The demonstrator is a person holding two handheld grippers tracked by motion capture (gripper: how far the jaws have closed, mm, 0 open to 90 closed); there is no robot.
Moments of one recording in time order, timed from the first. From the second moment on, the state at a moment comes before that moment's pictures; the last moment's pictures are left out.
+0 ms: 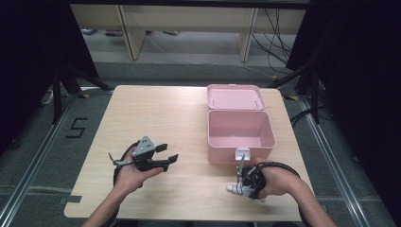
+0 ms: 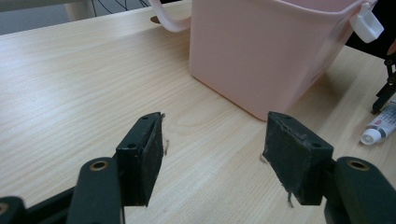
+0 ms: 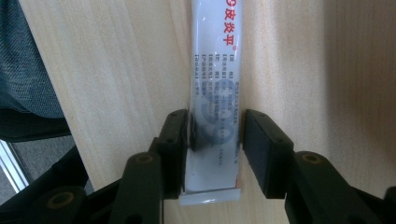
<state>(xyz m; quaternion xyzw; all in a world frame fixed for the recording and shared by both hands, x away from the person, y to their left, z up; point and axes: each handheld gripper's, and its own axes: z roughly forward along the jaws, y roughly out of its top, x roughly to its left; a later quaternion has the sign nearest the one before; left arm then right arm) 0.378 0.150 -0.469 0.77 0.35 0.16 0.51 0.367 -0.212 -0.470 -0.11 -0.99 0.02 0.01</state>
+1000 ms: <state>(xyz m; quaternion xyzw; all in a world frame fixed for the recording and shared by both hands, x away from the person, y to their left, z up) 0.377 0.147 -0.470 0.77 0.34 0.15 0.51 0.367 -0.205 -0.473 -0.07 -1.00 0.03 0.01</state>
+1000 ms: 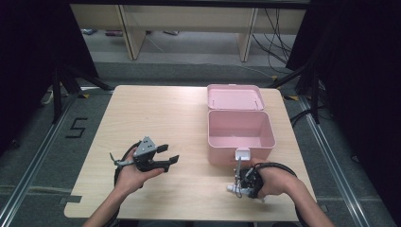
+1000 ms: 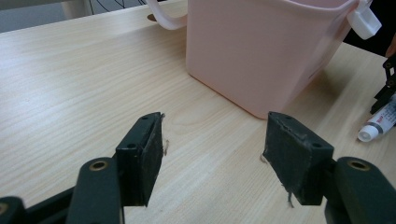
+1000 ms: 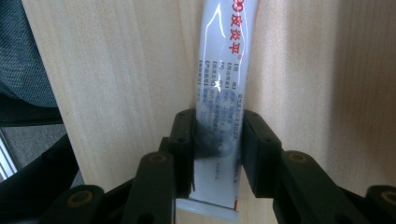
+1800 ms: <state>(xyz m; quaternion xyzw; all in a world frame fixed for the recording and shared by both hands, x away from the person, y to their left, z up) 0.377 0.147 -0.472 0.77 0.34 0.15 0.51 0.366 -0.209 -0.461 -0.06 -1.00 0.03 0.01</state>
